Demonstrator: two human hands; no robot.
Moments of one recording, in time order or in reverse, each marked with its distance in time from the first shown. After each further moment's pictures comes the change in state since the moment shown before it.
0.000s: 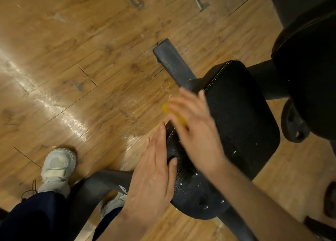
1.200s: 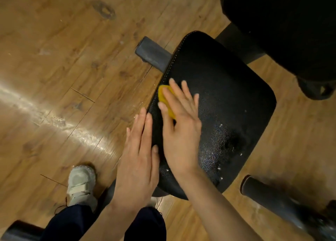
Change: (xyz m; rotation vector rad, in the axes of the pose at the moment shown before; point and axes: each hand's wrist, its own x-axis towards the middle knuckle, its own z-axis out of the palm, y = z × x) left_hand 0.008 0.006 -0.006 0.184 -0.049 0.145; right_hand -0.037 -0.012 0.022 0.372 0.470 0.437
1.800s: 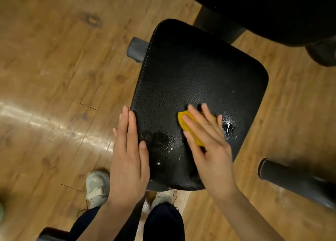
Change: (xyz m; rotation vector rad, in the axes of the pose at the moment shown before) left_hand -0.001 0.003 0.000 0.045 0.008 0.015; right_hand -0.062 0.059 -0.063 -0.052 -0.022 -0.046
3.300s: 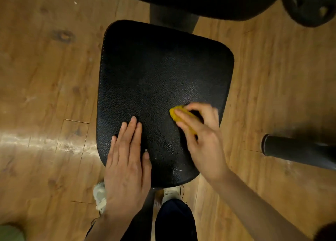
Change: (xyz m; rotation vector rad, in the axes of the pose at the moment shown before) left_hand -0.001 0.030 0.013 0.371 -0.167 0.181; right_hand 0.002 0.031 -0.024 -0.053 0.185 0.068
